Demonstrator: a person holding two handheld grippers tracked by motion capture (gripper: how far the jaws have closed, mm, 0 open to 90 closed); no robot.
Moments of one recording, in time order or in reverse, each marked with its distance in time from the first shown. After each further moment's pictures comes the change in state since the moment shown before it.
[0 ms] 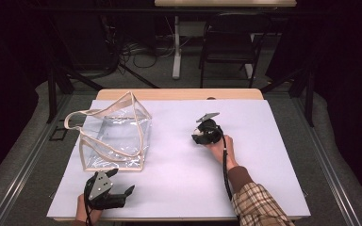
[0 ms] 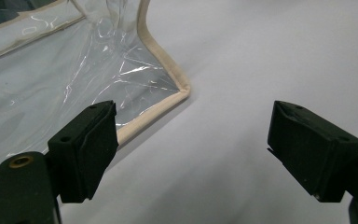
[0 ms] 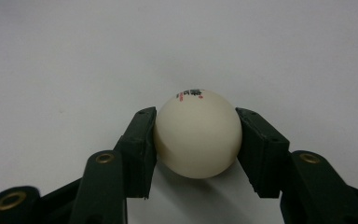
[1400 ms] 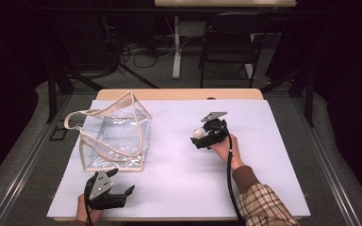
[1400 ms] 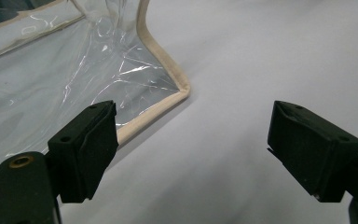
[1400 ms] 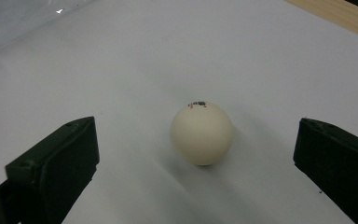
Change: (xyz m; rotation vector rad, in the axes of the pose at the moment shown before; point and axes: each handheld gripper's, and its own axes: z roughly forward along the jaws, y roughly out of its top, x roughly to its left) left arm 0.000 0.000 0.000 0.004 0.000 0.004; right arm -0.002 0.001 -0.032 -0.085 0.061 -0.032
